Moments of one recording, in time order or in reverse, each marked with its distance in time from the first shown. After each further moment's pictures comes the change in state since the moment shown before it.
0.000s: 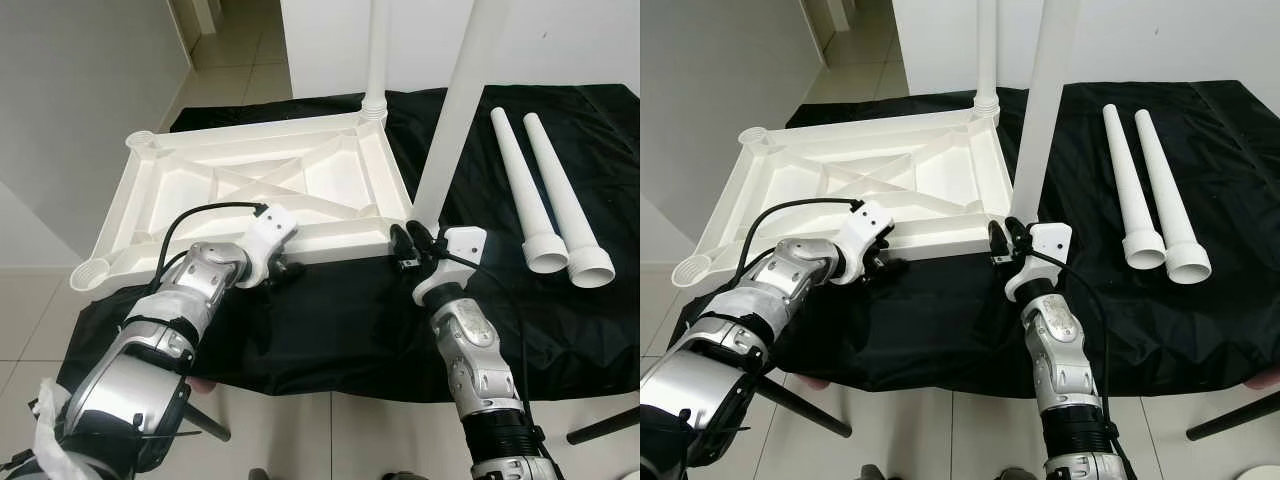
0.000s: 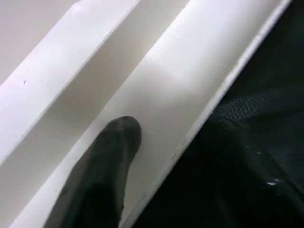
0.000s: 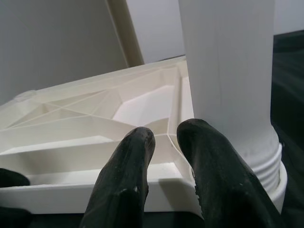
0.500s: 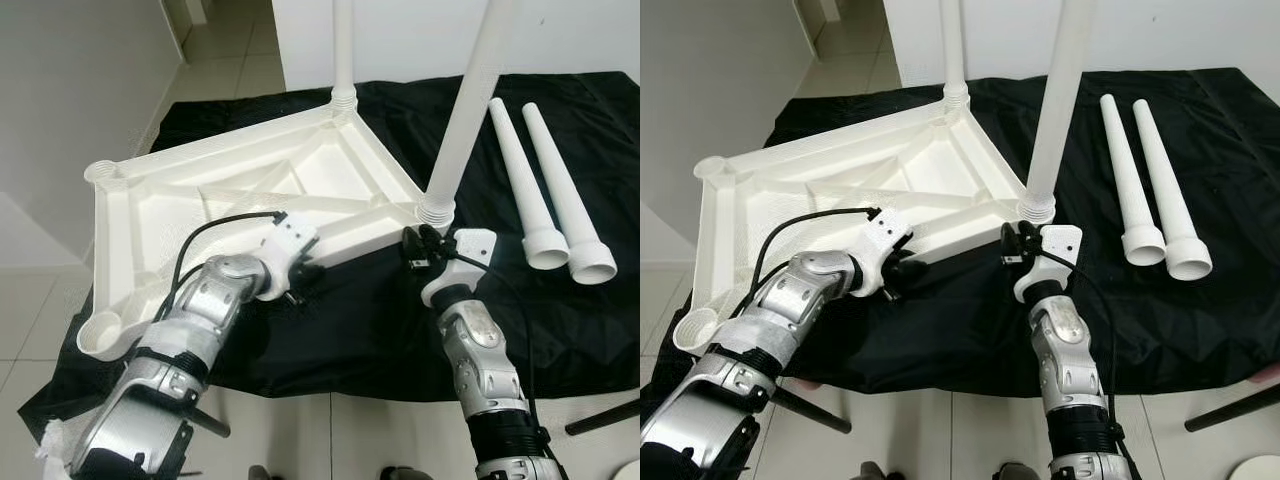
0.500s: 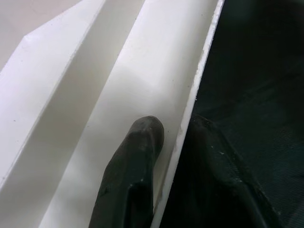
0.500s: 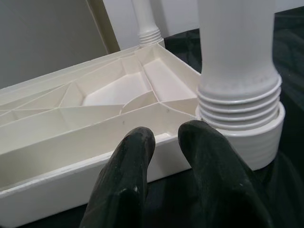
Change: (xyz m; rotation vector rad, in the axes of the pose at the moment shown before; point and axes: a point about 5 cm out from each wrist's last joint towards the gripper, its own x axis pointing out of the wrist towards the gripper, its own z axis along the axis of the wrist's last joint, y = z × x) left arm 0.000 -0.043 0.016 -0.017 -0.112 -0.047; right arm -0.001 -0.003 -0.004 -0.002 0.026 -0.024
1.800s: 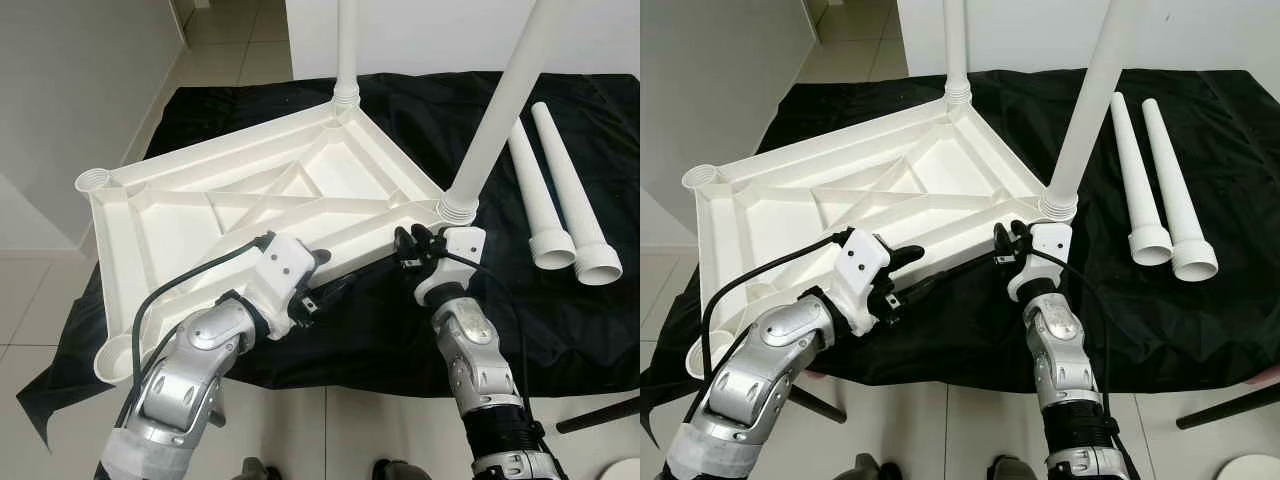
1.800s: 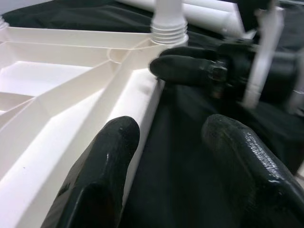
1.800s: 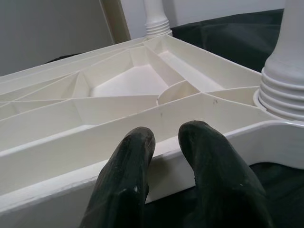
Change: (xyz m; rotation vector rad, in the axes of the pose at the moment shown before) left arm -0.075 -0.058 0.012 0.061 -0.389 0.016; right arm 0.006 0.006 -0.003 -0.021 0.017 0.027
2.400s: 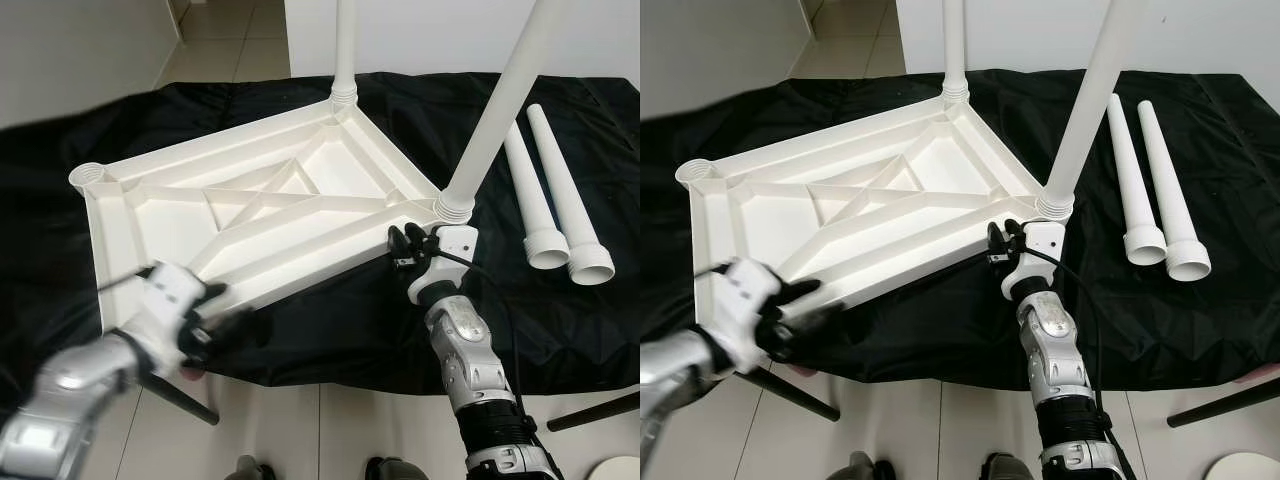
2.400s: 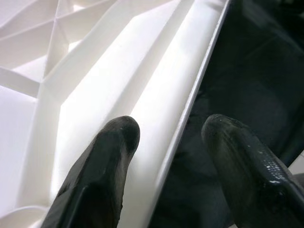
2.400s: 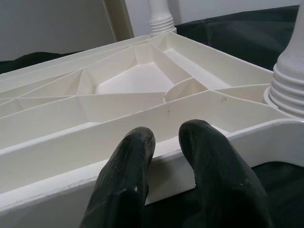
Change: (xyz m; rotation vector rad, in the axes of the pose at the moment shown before) left arm -0.101 0.049 -0.021 -0.038 0.214 0.092; right arm 0.003 0.003 -0.002 0.008 -0.001 0.006
